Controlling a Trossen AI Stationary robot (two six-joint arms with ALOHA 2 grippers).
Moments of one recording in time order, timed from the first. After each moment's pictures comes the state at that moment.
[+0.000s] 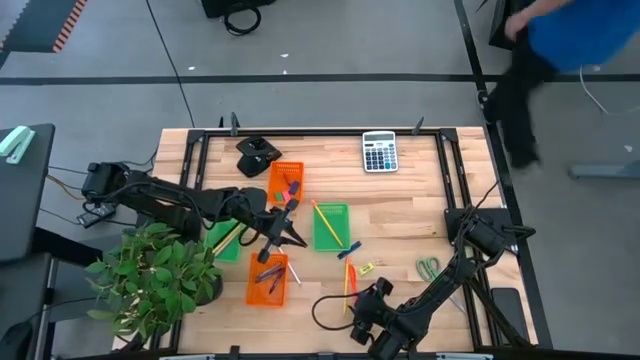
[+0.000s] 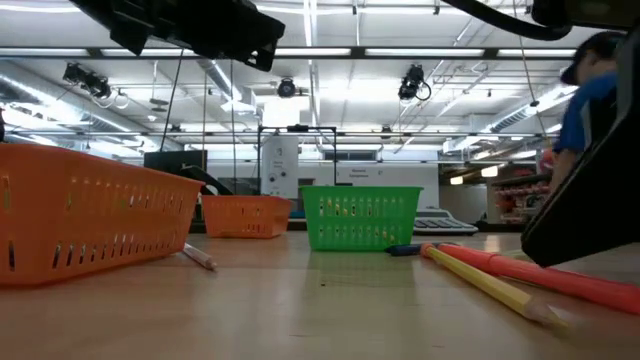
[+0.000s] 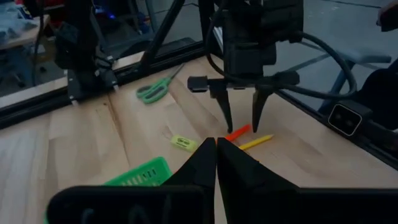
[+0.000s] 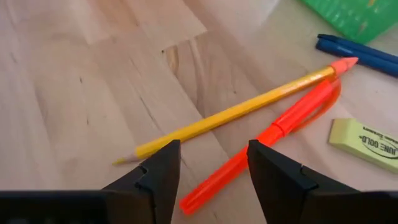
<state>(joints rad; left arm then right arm) -0.08 1.33 0.69 0.34 0.32 0.27 0.83 2.16 1.40 -0.63 0.76 1.32</state>
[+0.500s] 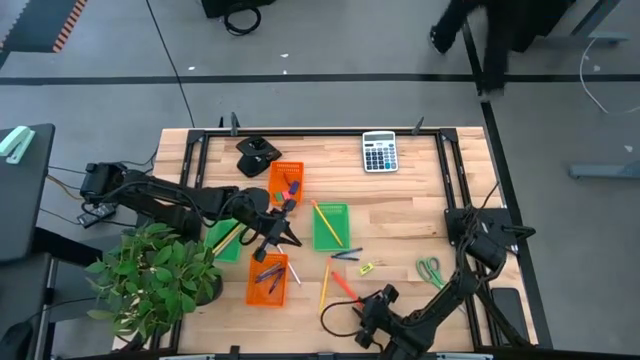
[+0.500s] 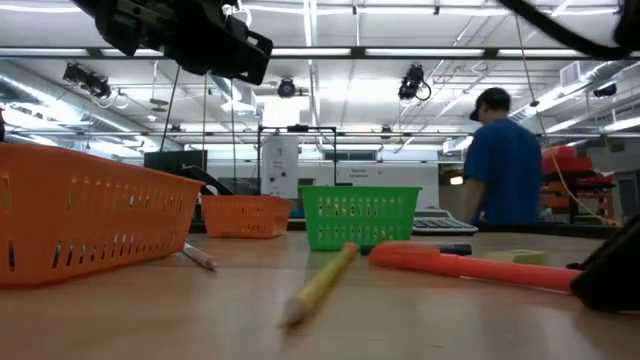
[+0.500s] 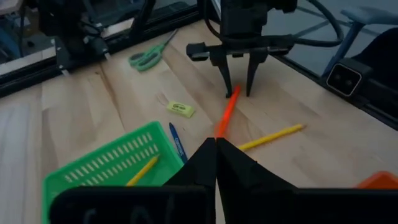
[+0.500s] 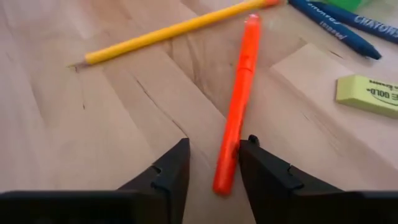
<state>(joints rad) -0.07 1.31 0.69 0.18 0.32 0.34 0.92 2.27 1.40 -0.64 0.82 1.56</state>
